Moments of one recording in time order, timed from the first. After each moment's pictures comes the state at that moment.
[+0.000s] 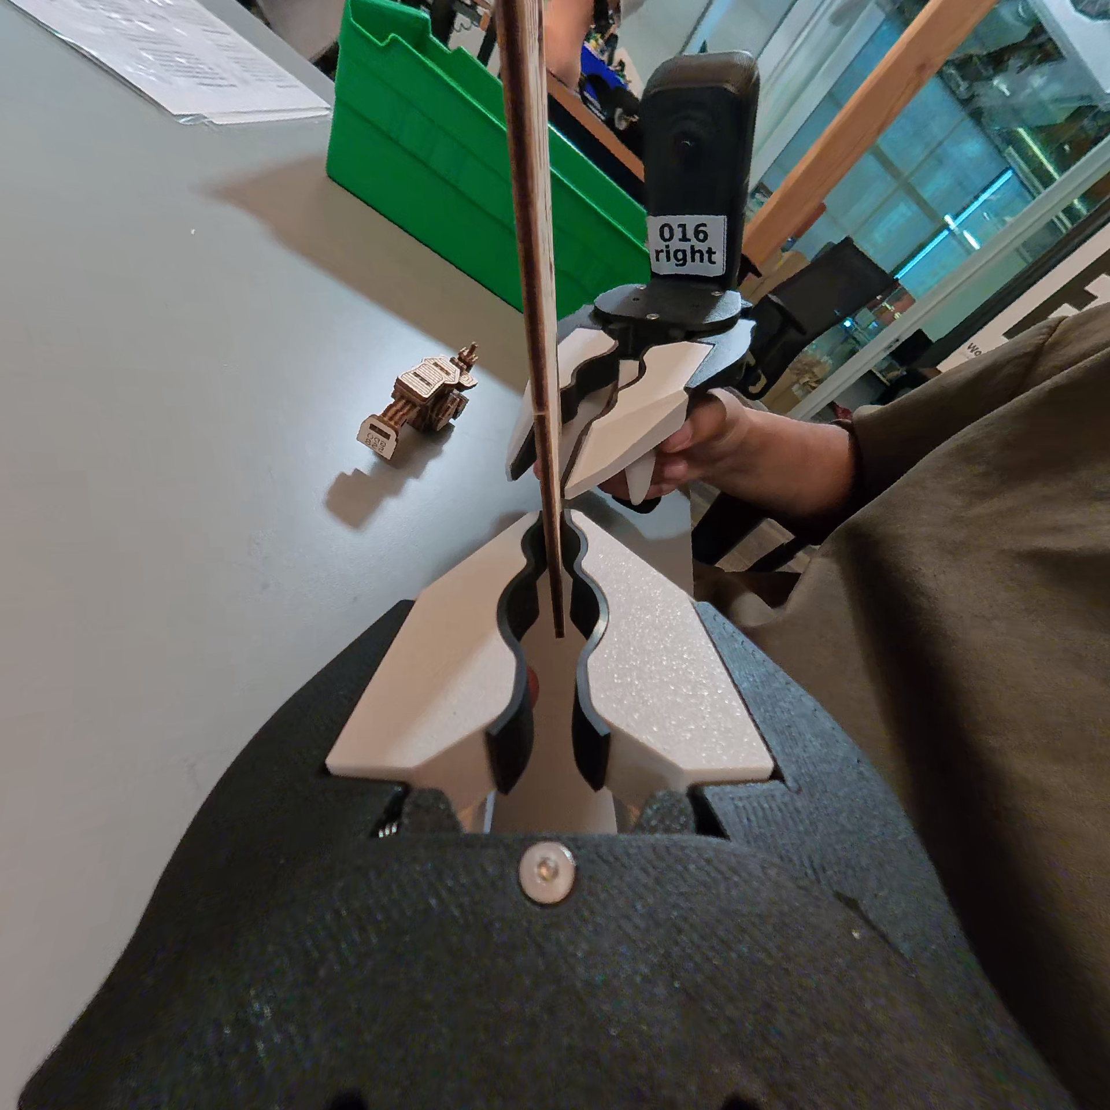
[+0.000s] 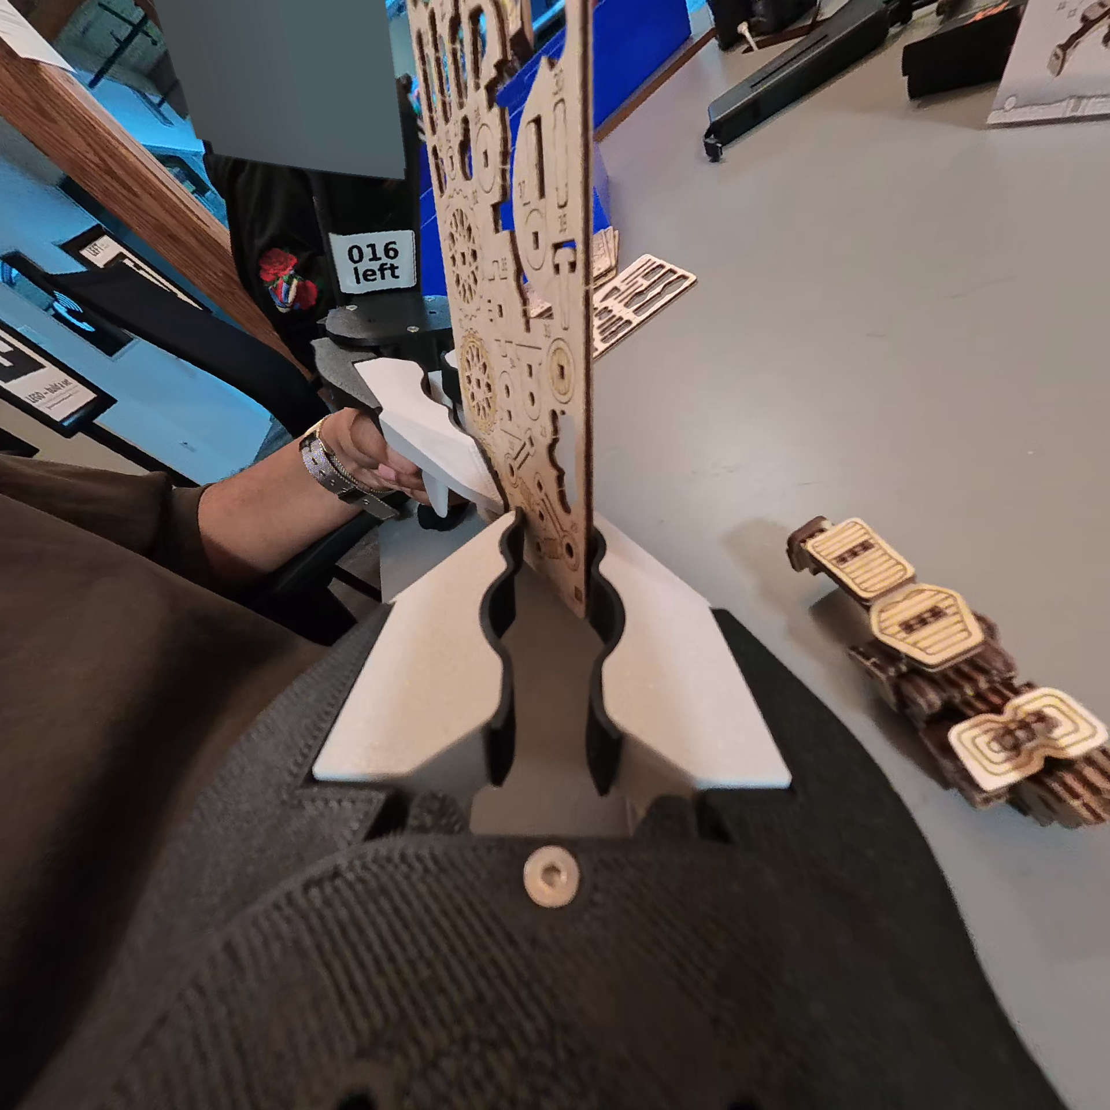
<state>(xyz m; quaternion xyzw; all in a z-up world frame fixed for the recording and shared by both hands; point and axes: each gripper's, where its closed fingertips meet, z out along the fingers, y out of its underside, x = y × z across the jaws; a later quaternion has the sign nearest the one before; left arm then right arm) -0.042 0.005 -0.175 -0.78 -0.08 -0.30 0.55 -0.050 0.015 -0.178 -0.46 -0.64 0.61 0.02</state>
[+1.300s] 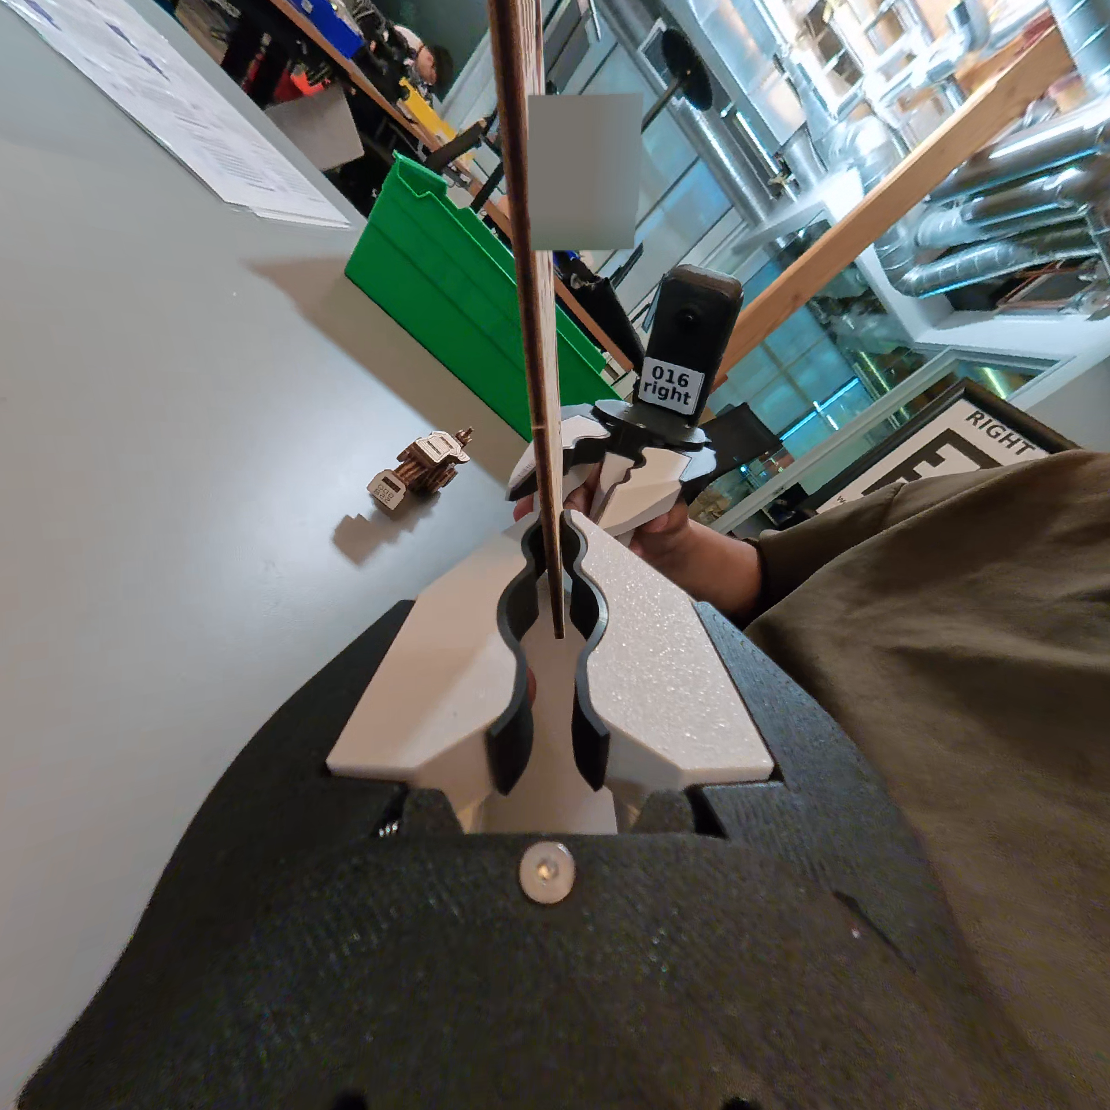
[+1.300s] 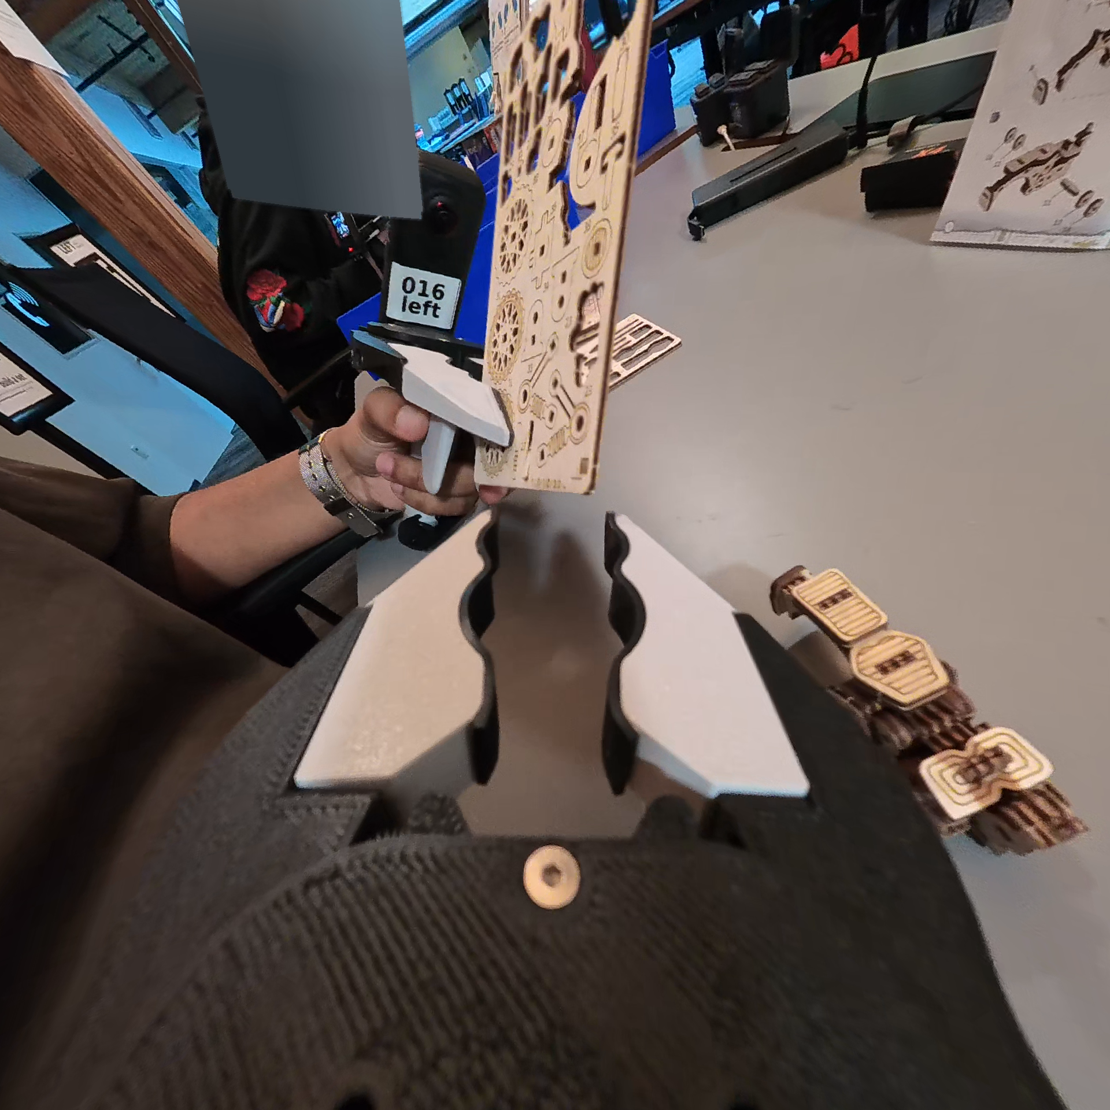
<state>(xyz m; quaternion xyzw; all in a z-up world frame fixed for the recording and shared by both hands) -0.069 -0.002 -0.151 -0.69 -0.16 -0.37 0.60 -0.055 0.017 -0.165 -0.44 -0.64 0.62 0.08</state>
